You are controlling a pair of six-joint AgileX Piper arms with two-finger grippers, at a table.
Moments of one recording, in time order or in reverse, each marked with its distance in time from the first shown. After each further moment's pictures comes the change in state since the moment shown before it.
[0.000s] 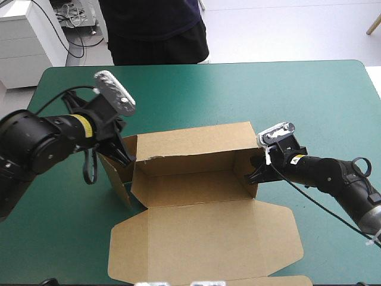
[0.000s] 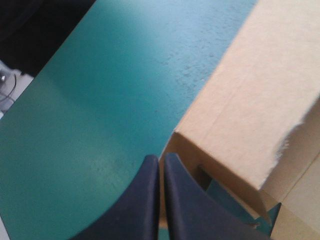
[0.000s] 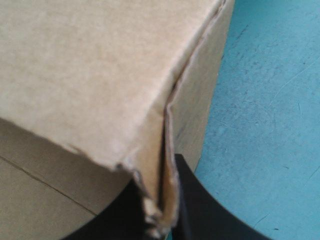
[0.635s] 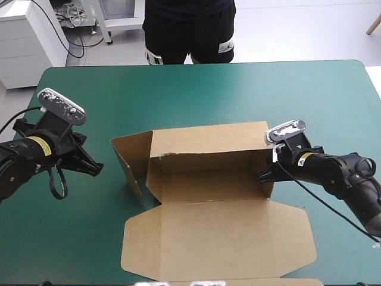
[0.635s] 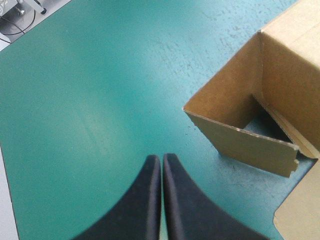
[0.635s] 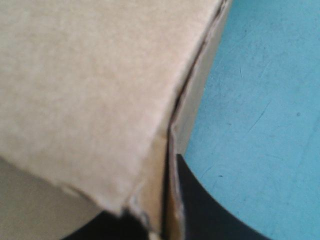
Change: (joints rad) left arm 0.251 -0.186 0.236 -0.064 -0.066 -0.060; right arm 0.002 -0.036 -0.073 -0.347 0.138 0.306
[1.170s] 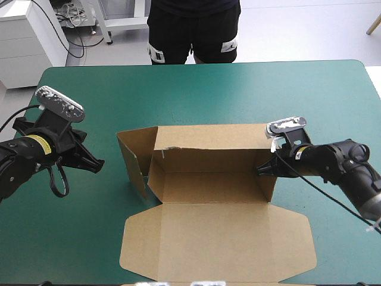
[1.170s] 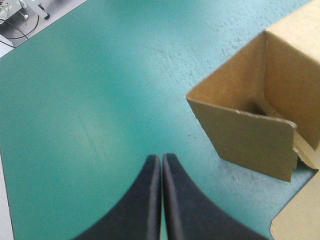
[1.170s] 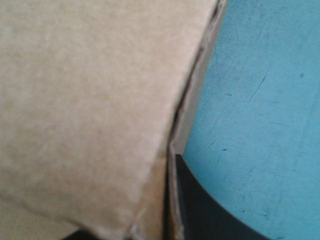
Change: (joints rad) left arm 0.003 -0.001 0.000 -0.002 -0.027 -0.023; right arm 0.000 0.089 -0.108 -0.042 0.156 0.161
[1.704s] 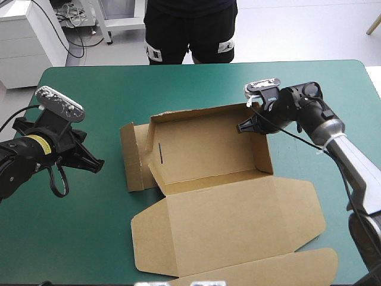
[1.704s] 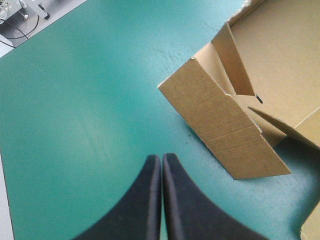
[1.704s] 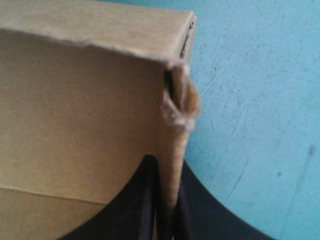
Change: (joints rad) left arm 0.000 0.000 0.000 0.001 0.000 0.000; right arm -0.001 0.465 -0.503 -0.090 0.144 0.049
